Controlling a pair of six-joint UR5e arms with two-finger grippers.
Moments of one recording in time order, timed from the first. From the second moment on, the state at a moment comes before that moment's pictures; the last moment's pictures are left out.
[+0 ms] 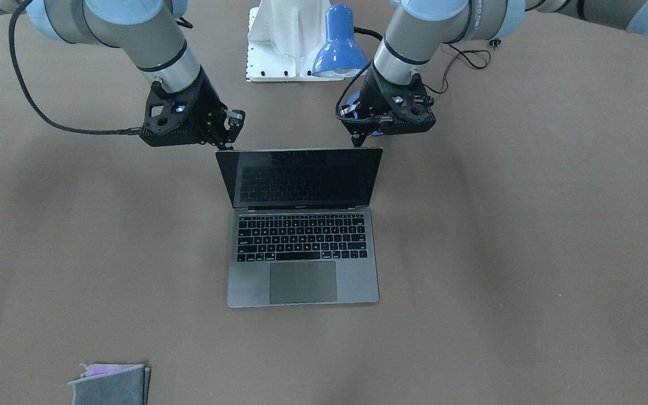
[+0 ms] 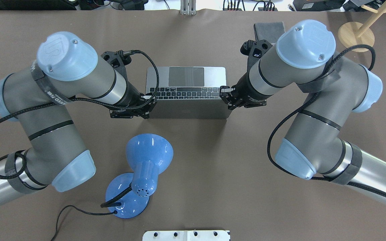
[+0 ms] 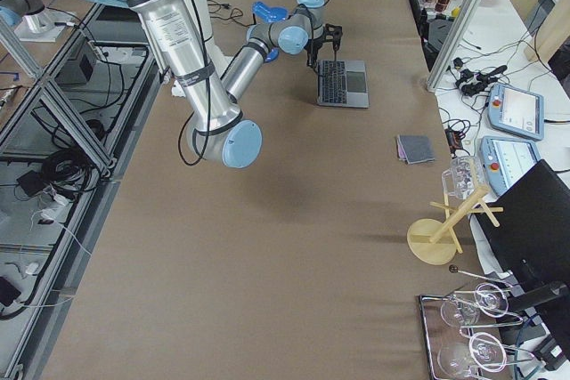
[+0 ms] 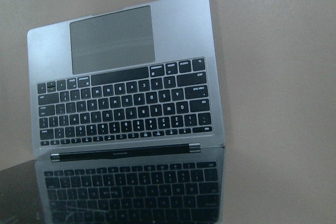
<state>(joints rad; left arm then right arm) -0.65 -2.18 -1.88 -1.63 -2.00 -1.45 0.70 -1.00 1.88 -1.53 2.04 1.28</state>
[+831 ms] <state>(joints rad) -0.74 -2.31 -1.53 -1.85 -1.93 -1.41 0.80 -0.80 1.47 -1.36 2.05 1.26</state>
